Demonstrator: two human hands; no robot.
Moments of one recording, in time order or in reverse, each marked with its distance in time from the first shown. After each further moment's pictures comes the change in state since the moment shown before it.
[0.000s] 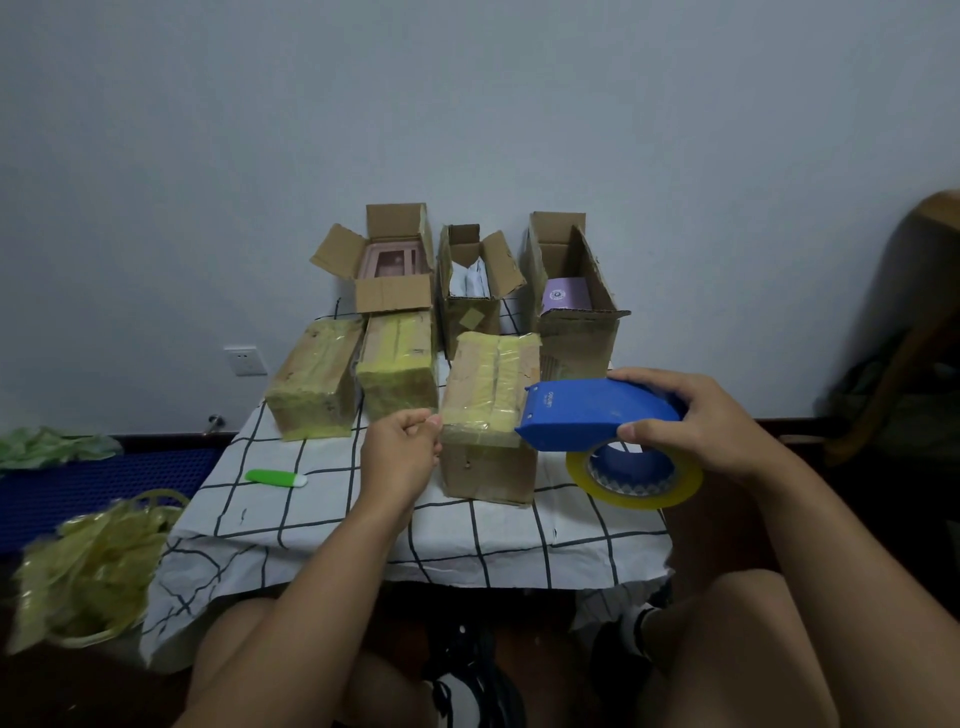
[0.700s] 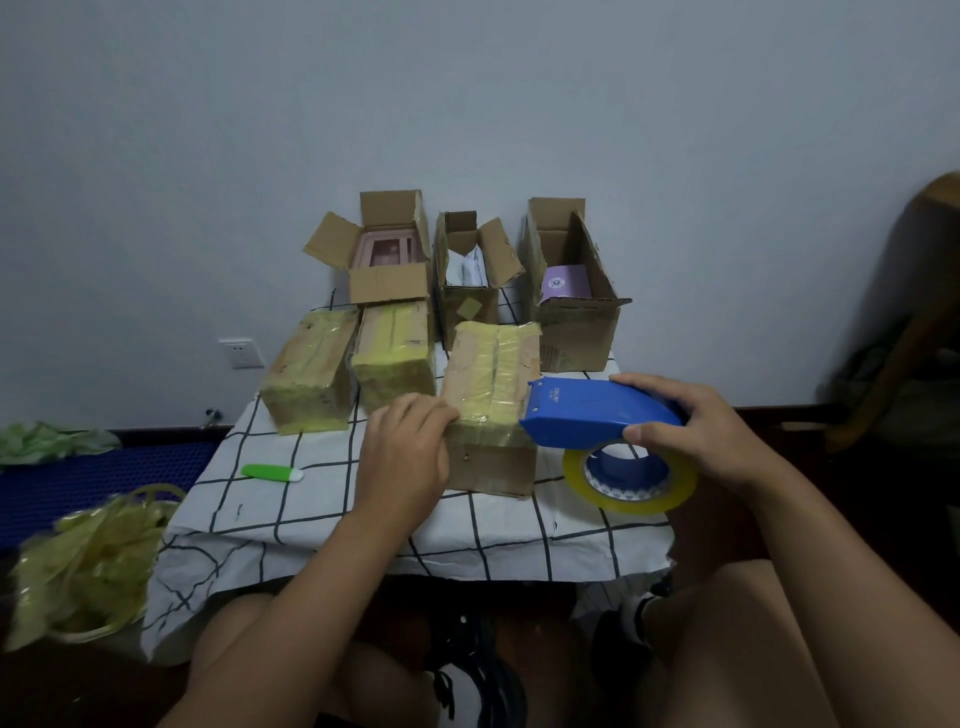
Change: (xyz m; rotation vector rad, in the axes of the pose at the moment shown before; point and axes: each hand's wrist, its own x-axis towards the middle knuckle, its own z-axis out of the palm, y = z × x) left_hand 0.005 -0.025 -0.009 0.891 0.034 0.989; right_hand -0.005 0.020 0.012 0.078 0.019 0.069
